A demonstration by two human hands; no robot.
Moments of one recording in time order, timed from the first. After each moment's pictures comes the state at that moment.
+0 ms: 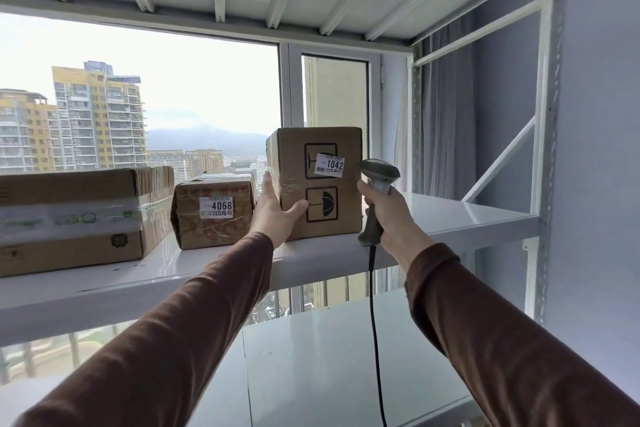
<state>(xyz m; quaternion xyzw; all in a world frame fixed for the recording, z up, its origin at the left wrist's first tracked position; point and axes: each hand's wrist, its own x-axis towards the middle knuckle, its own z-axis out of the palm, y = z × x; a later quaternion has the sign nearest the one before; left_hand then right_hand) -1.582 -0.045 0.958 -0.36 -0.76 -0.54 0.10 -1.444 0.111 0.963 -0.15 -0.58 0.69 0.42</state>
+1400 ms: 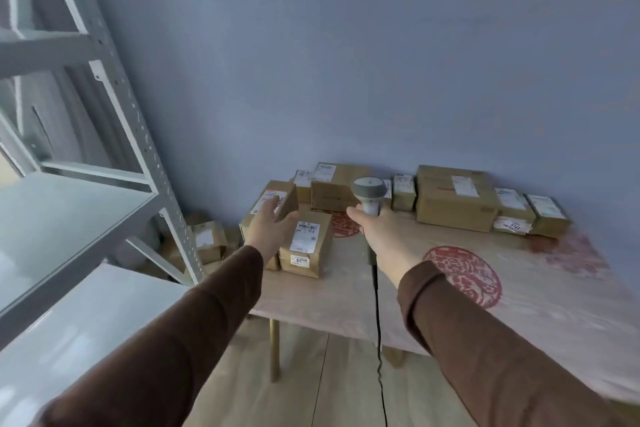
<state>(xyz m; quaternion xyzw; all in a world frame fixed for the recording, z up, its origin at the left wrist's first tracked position) -1.020 0.215 0.641 -0.56 -0.60 -0.42 -0.39 -0.802 0.194 0.649 -0.58 -0.42 0.45 0.53</state>
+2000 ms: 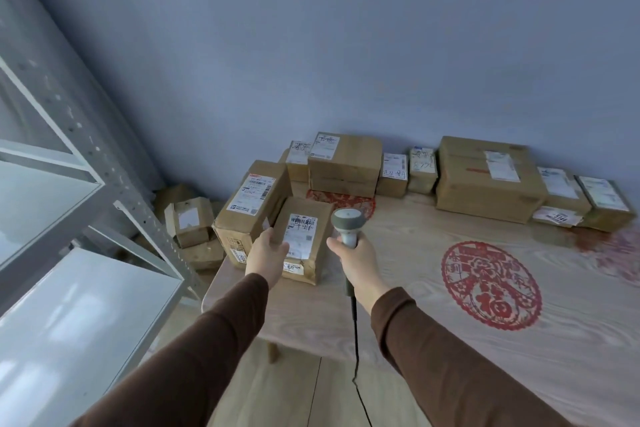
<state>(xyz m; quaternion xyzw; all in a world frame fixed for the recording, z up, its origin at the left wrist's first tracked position) -0.993 0.327 0.506 -0.49 -0.72 -0.29 -0.39 -0.812 0.315 0.506 -0.64 -0.38 0.50 0.45</state>
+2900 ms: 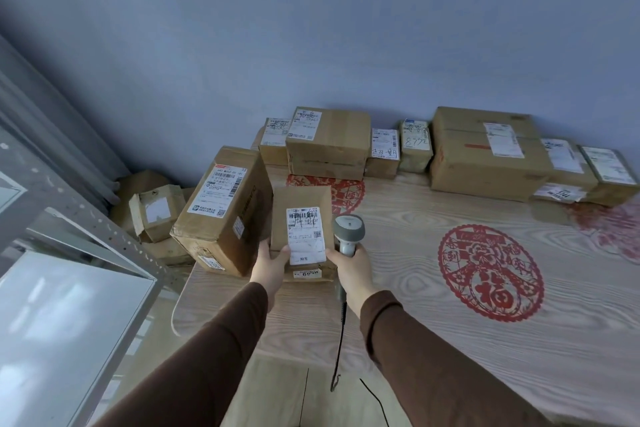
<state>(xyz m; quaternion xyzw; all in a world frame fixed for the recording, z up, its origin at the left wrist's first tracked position) -0.965 0.380 0.412 -0.34 -0.68 -0.30 -0.57 -0.800 0.358 0.419 -0.67 -0.26 0.52 0.46</state>
